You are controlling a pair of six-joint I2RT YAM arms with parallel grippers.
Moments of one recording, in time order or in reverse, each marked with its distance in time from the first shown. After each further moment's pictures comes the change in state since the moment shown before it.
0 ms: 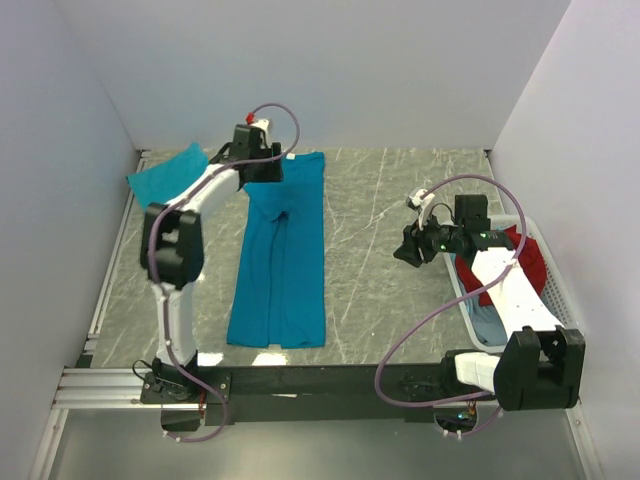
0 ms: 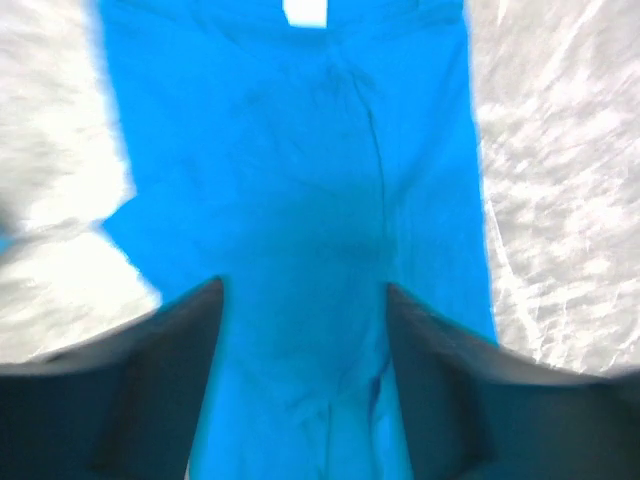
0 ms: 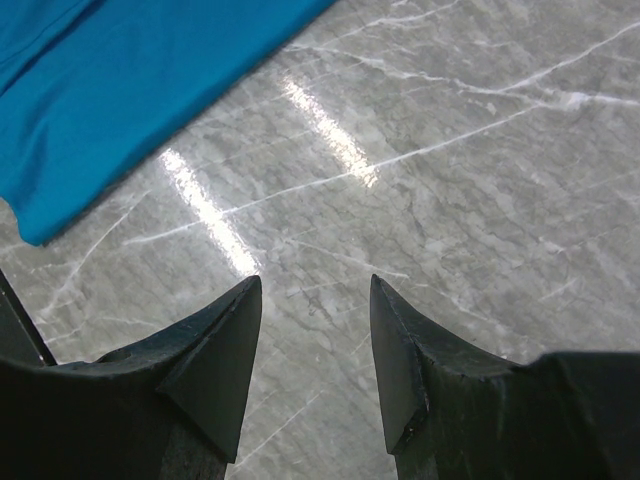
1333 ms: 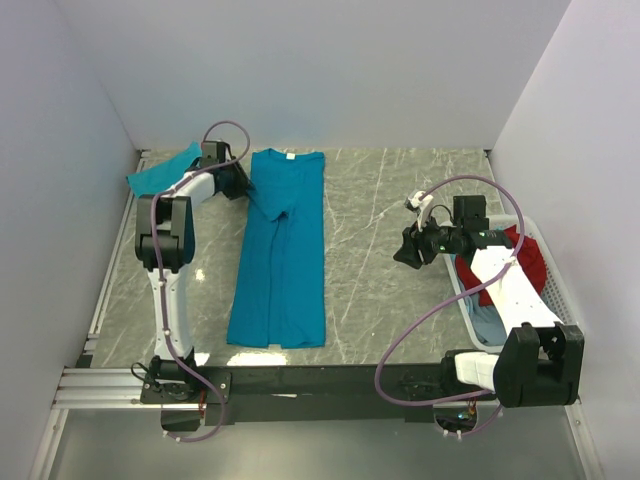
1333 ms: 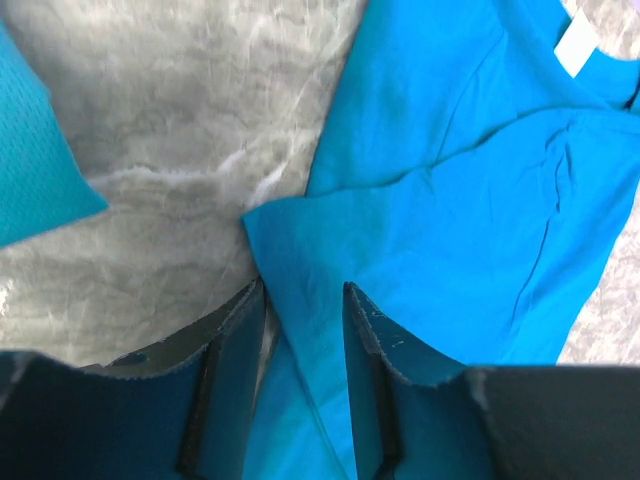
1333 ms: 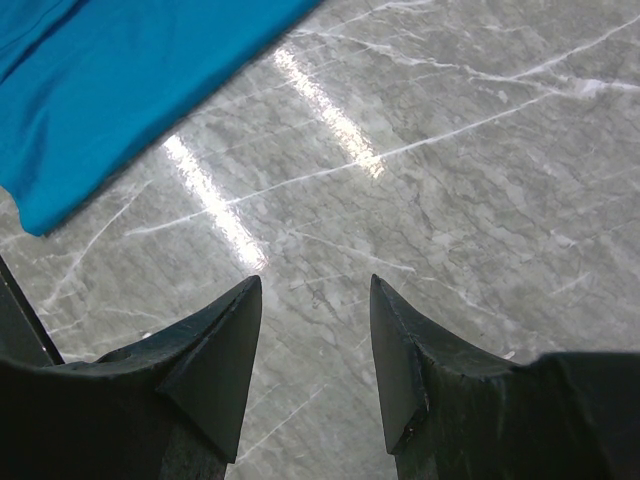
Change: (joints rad) left arm 0.211 0.132 -0.076 0.091 0.134 -0.388; right arm 0.000 0.019 0.002 -0.027 0.001 -0.019
